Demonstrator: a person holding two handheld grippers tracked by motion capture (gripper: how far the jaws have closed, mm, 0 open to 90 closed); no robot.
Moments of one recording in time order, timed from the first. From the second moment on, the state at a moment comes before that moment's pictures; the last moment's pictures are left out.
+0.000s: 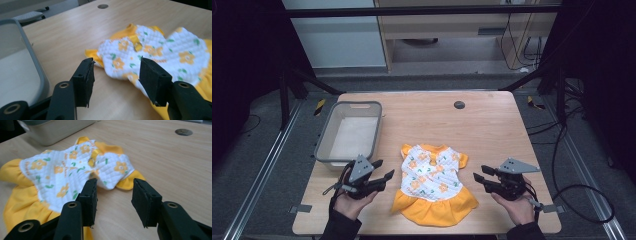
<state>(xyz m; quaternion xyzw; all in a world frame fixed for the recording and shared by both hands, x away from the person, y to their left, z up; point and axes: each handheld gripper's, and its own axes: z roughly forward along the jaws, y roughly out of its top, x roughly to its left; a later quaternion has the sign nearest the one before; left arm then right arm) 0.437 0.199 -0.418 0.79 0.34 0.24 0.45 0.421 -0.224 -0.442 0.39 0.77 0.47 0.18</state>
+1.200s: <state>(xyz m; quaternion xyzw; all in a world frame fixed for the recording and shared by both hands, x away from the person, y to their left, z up) 0.565 0.142 -0.494 0.81 0.43 0.22 0.32 0.531 -0.184 -0.505 0.44 0.79 0.38 0.18</state>
